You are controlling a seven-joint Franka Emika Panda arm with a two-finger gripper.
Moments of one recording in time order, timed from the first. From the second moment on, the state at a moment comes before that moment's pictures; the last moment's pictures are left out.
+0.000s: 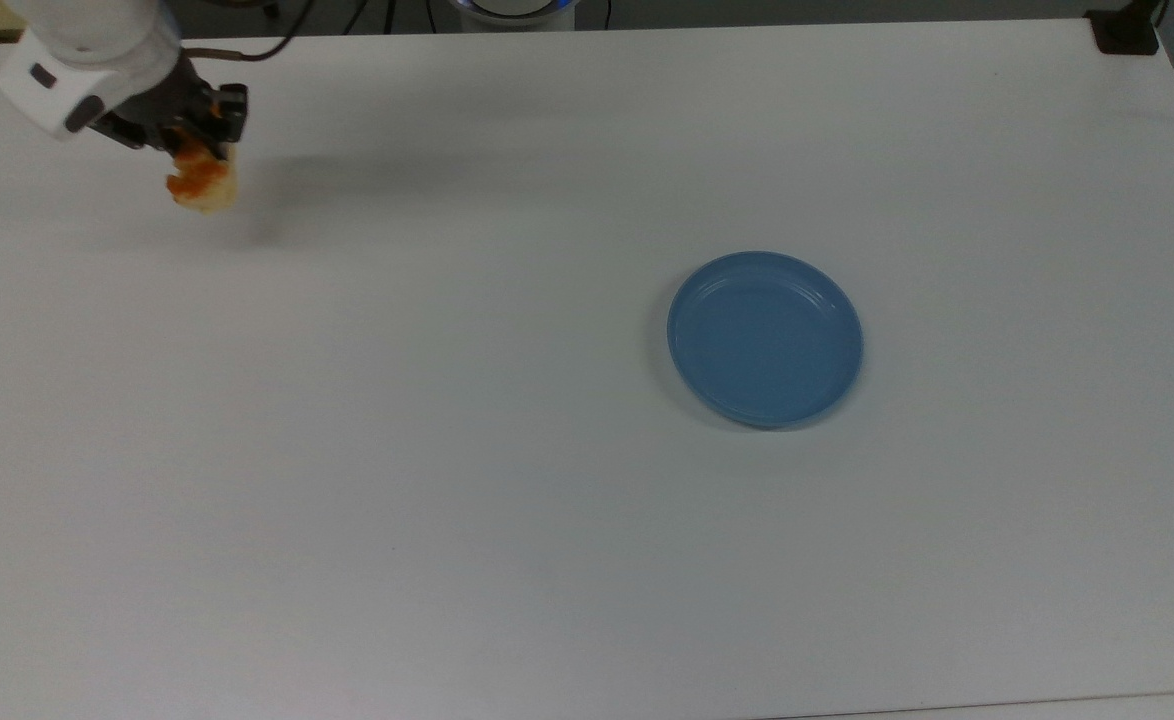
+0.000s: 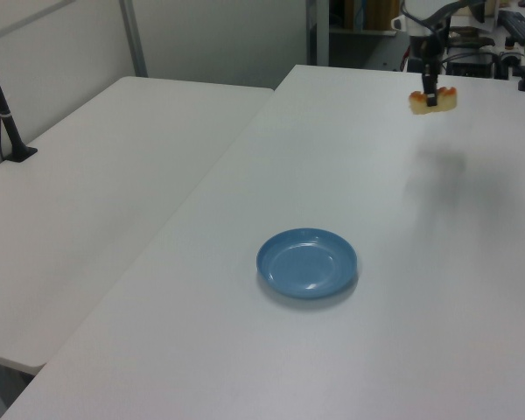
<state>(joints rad) 0.21 0.28 -0.70 -1.75 0.04 1.83 -0.62</state>
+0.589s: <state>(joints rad) 0.10 0.32 -0.82 -1.93 0.04 2.25 -0.83</state>
